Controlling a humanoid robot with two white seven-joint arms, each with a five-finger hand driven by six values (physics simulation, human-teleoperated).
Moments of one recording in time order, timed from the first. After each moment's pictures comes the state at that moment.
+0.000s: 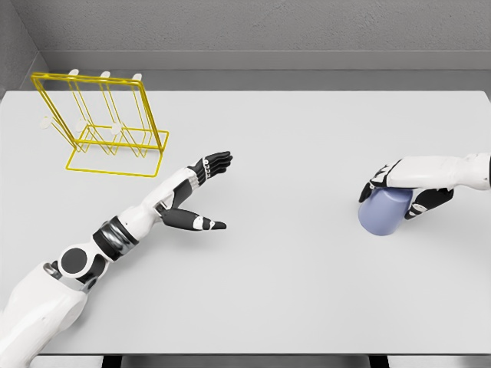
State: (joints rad) left arm -0.27 0.46 -0.63 -1.39 0.48 -0.43 -0.34; right arm -0.85 -1.06 1.05 -1.43 0.01 -0.60 0.60
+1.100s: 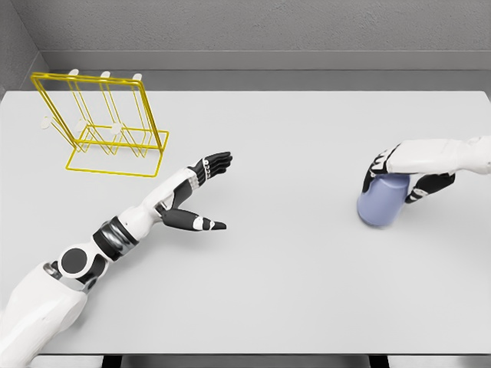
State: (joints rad) left arm -0.28 0.46 -0.64 -1.39 0.48 -0.43 -0.34; right arm -0.92 -1.06 1.05 -1.44 0.02 -0.61 0.61
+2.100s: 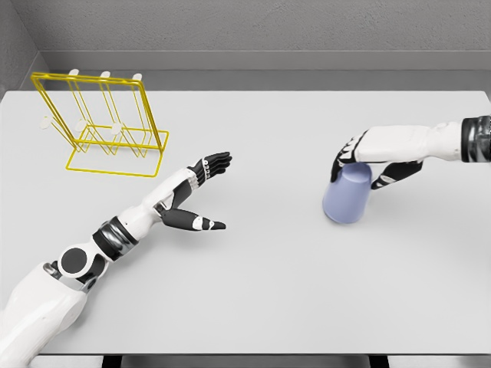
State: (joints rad) left arm -0.28 0.46 -0.64 -1.38 0.48 -0.43 -0.34; right arm -0.97 -0.96 1.05 -1.46 0.02 -0.61 0.61
